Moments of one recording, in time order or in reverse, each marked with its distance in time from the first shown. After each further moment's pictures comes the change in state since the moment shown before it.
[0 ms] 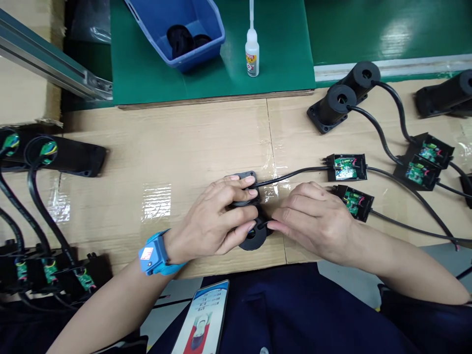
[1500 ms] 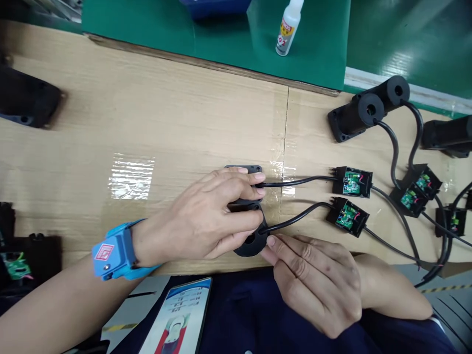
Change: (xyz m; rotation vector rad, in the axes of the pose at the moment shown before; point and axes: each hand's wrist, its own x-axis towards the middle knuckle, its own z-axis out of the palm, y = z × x) left_hand -0.001 -0.001 -0.001 -0.018 -0.016 -0.006; right_hand -0.009 -0.023 0.007 -0.256 0.193 -0.363
